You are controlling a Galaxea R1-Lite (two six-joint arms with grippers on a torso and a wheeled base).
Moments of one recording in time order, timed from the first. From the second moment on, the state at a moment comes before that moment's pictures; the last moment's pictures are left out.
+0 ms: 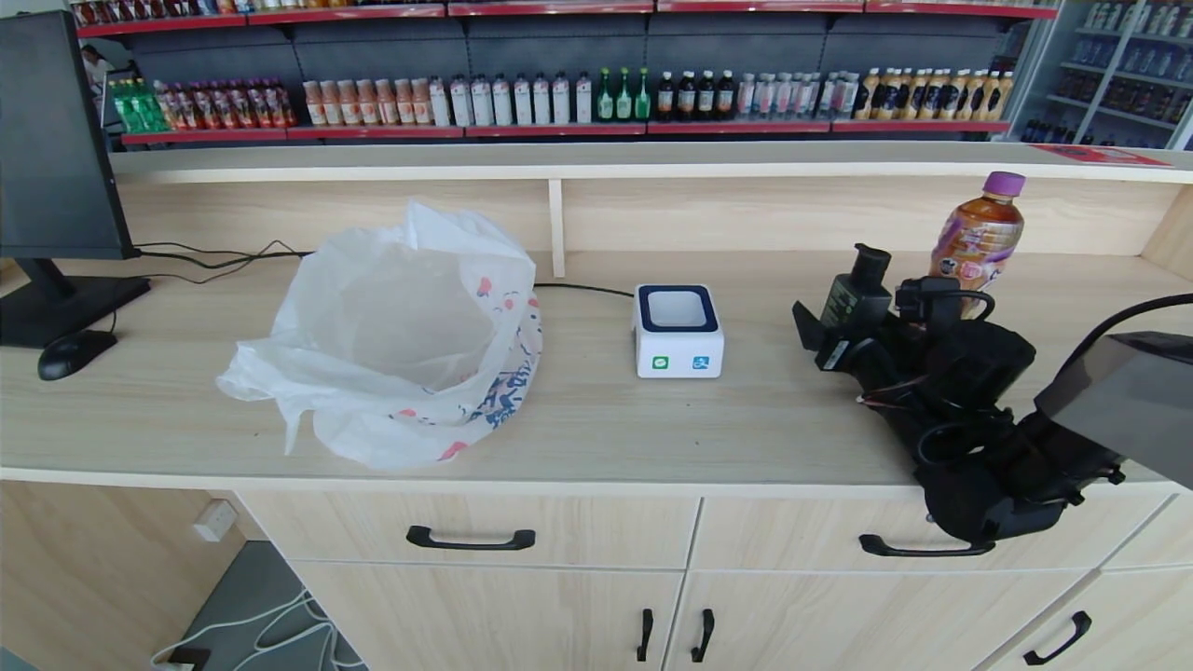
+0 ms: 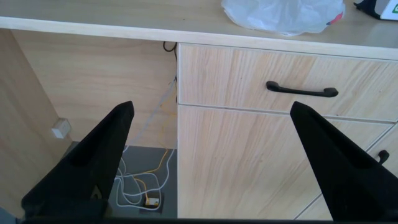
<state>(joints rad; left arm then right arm) 0.00 0.00 0.00 0.00 0.00 0.01 0.16 2.22 -0.91 -1.54 -0.09 0.06</state>
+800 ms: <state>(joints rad) 0.00 0.00 0.00 0.00 0.00 0.01 0.15 2.22 -0.93 -1.54 -0.09 0.06</state>
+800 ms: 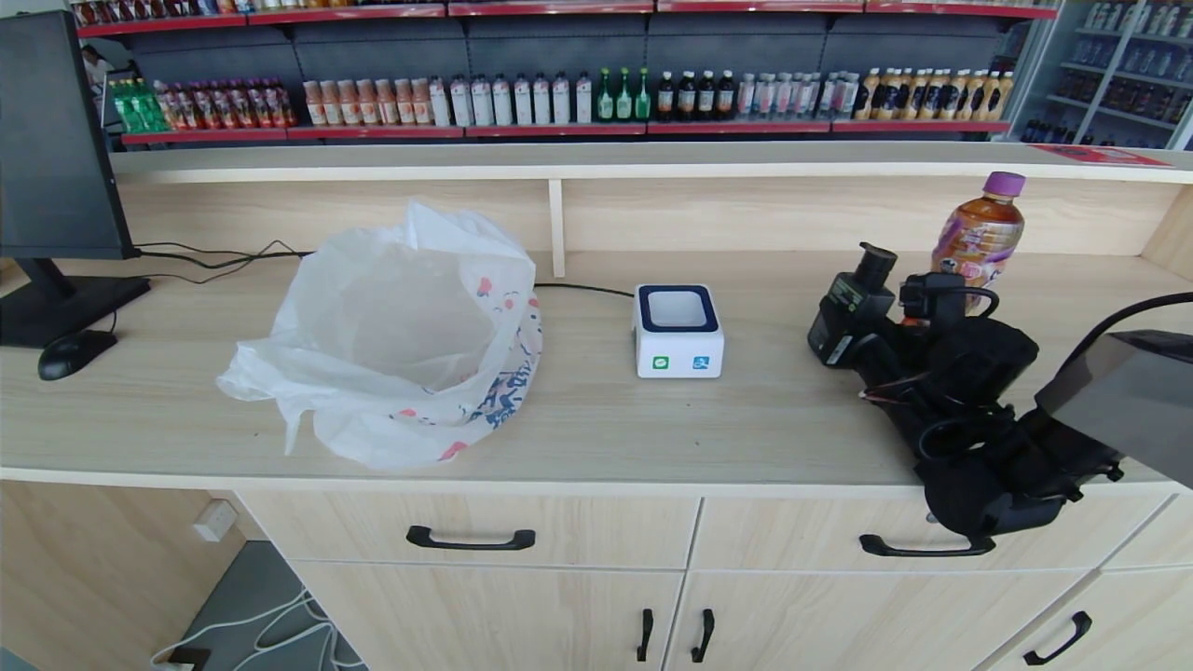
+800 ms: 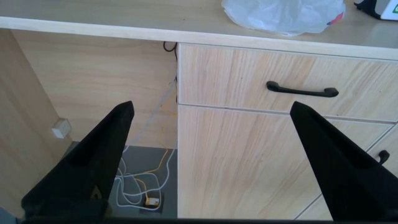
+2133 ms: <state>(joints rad) 0.00 0.00 0.00 0.00 0.00 0.01 0.52 1.84 -0.57 -1.57 -0.06 0.02</state>
